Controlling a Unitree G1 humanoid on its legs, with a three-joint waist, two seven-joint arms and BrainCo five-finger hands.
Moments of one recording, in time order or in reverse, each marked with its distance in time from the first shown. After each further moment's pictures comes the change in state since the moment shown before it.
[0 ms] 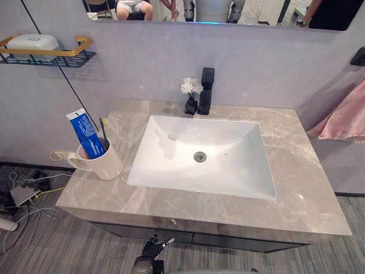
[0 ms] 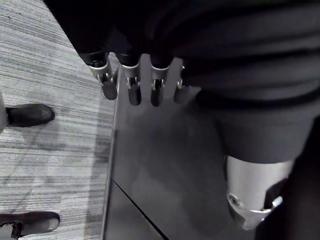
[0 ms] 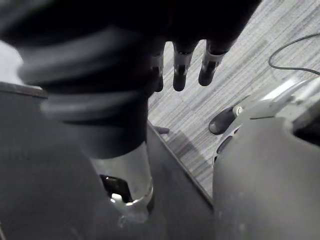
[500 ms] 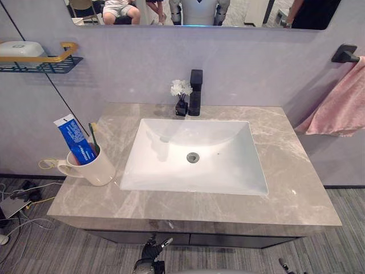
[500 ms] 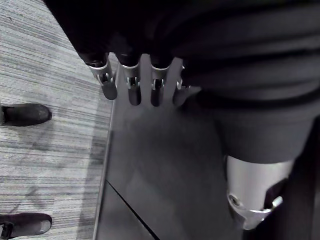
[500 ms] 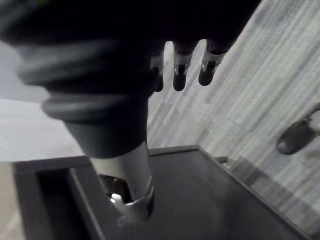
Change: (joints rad) left arm 0.037 -0.064 0.069 -0.053 0.000 0.005 0.040; right arm 0.063 0.046 -0.162 -0.180 0.046 -0.023 -0.086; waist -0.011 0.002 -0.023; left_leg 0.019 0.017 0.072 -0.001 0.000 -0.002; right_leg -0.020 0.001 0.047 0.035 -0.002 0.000
